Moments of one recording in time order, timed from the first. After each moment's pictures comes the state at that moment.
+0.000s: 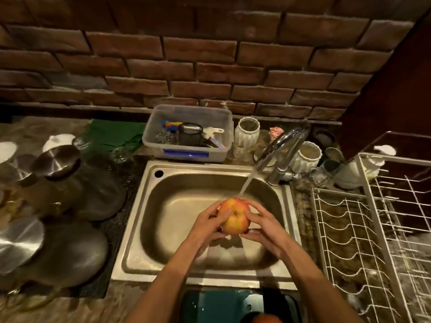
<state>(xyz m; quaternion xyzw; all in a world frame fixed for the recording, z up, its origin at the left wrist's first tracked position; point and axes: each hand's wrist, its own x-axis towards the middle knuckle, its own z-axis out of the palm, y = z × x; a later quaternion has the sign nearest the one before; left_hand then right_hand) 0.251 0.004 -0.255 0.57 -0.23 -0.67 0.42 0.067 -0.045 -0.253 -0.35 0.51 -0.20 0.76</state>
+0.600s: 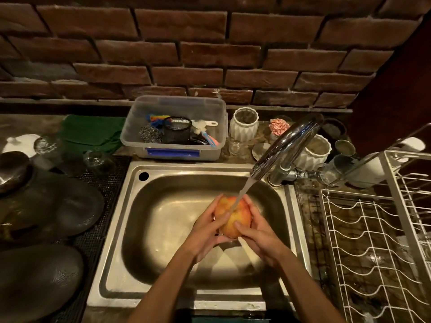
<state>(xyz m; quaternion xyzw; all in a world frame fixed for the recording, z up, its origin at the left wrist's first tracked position) 0.245 -0.036 -0.311 0.43 -0.16 -0.75 0.47 0.077 -0.070 -0.315 -0.33 0.36 -0.30 0.82</state>
